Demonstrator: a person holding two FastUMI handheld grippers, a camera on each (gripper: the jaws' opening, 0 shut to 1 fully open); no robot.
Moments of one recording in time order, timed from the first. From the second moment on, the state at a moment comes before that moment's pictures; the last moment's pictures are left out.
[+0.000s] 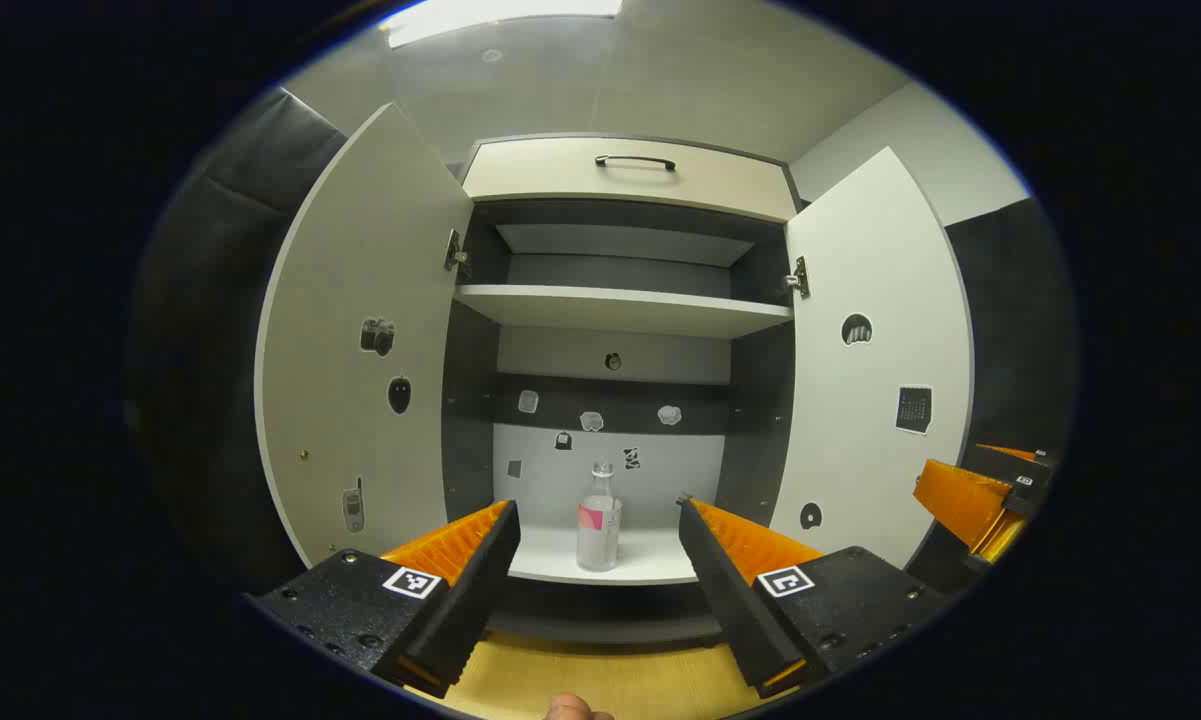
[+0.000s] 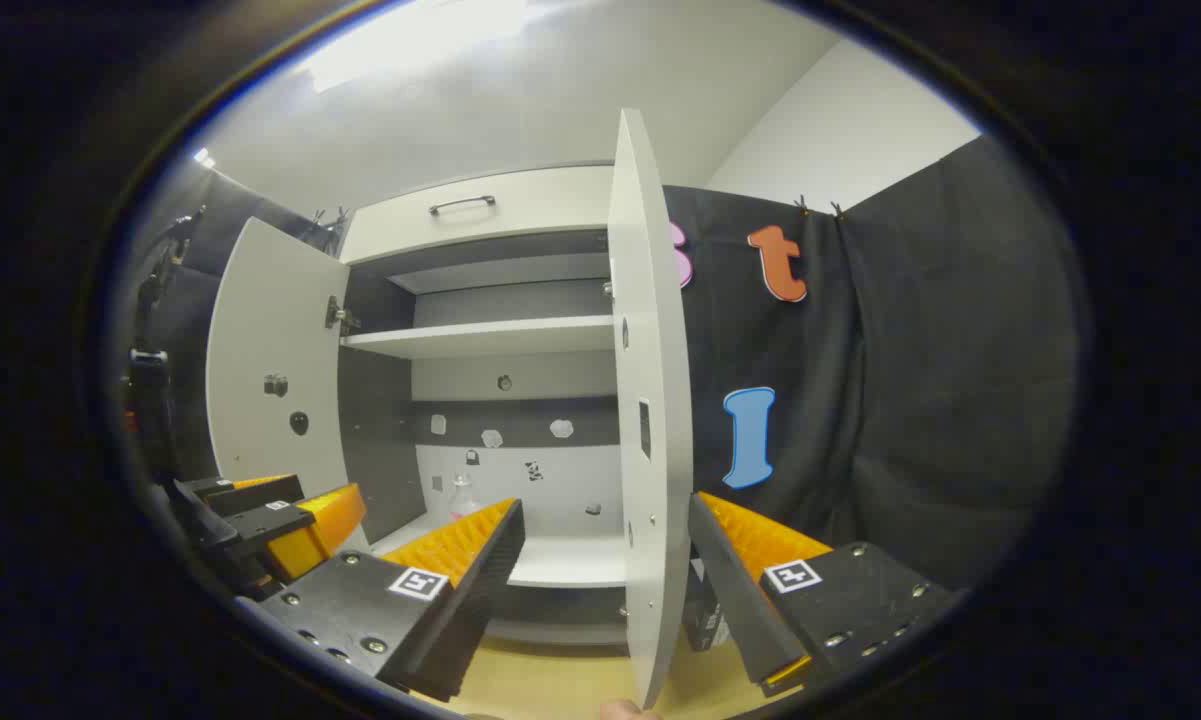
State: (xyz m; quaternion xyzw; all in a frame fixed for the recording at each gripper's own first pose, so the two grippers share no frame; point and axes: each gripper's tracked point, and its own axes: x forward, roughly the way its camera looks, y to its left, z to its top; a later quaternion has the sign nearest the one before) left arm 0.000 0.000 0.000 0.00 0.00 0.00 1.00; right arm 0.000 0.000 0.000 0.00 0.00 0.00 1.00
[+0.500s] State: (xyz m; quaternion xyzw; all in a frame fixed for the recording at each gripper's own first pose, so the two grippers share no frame) left arm 0.004 -0.001 -0.005 -0.01 0.01 -0.01 1.00; right arm -0.001 0.003 -0.003 0.00 0.01 0.00 1.00
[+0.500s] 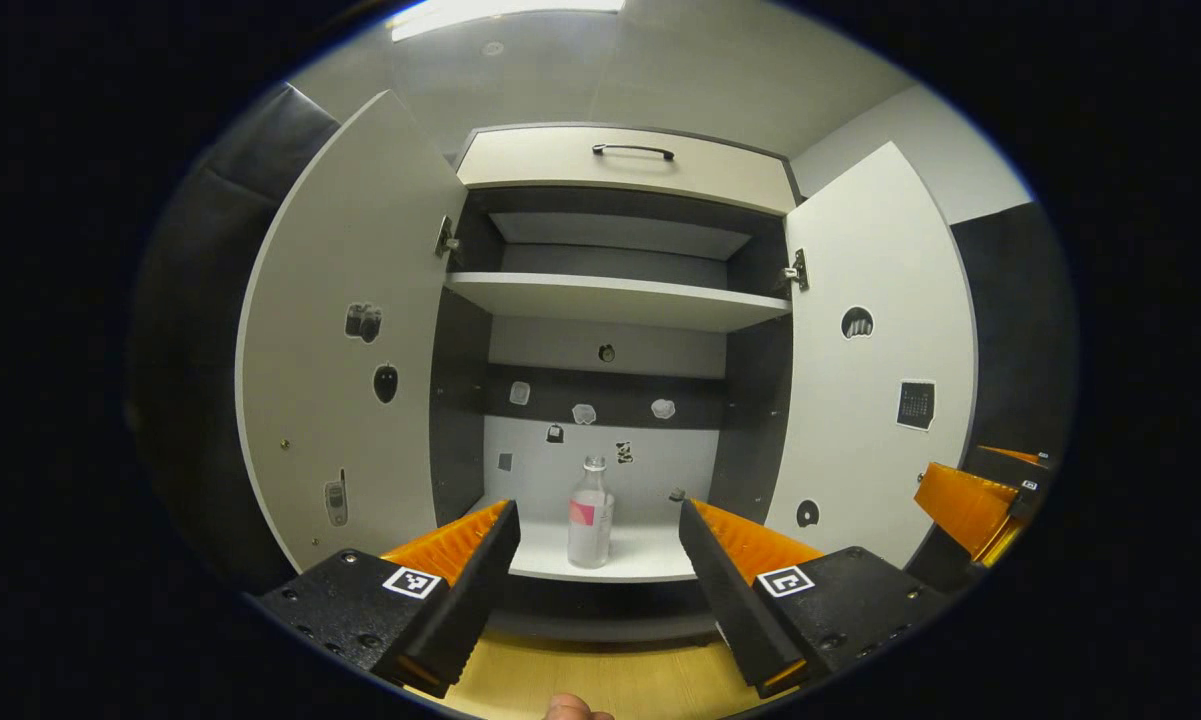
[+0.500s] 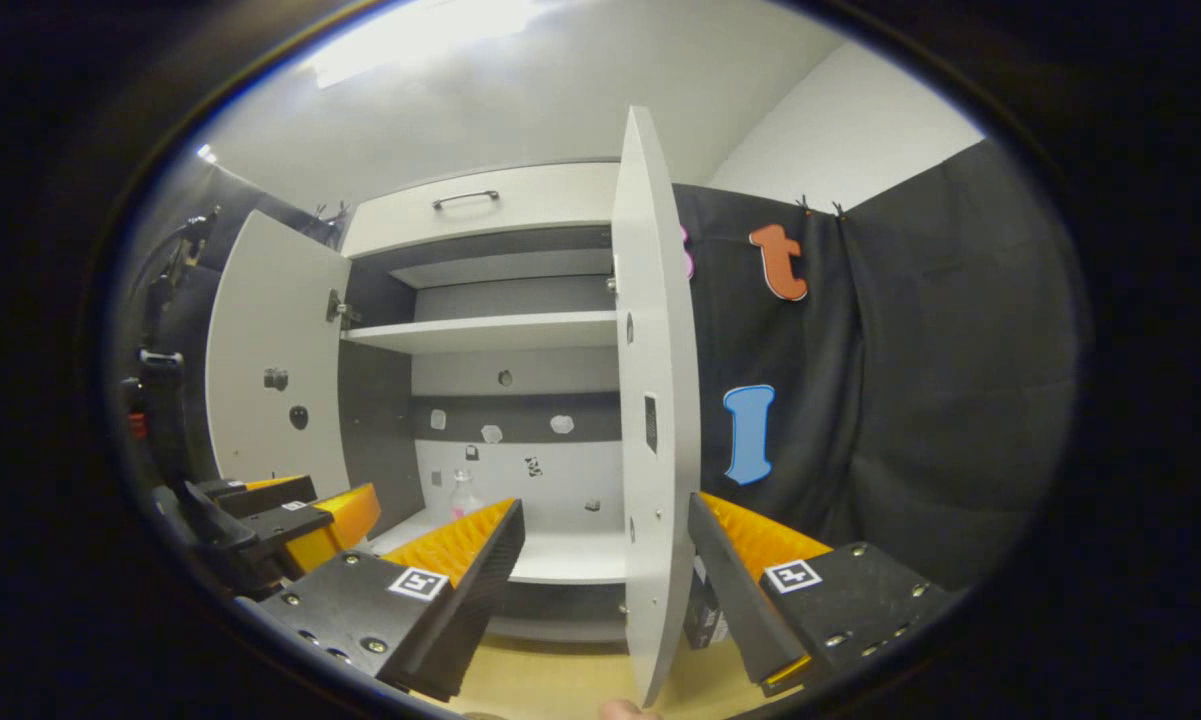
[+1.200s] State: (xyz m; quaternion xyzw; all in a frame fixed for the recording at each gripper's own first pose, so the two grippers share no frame) left arm 0.105 0.015 -0.037 0.00 0.03 -0.01 1.00; right arm -0.017 -0.040 0.007 -0.01 0.00 -0.06 1.00
